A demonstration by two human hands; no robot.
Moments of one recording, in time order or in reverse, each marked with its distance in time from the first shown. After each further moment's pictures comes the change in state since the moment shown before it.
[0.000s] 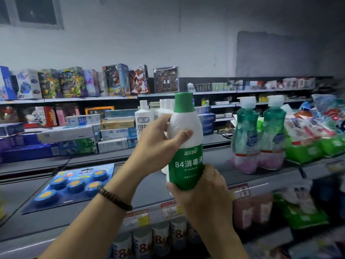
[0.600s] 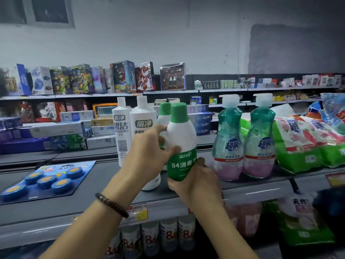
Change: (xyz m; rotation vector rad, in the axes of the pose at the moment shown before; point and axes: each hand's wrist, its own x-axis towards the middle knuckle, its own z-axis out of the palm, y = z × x) left_hand 0.023 -0.011 0.099 0.463 0.202 -0.028; right_hand 0.090 0.089 -0.005 -0.052 -0.328 0.061
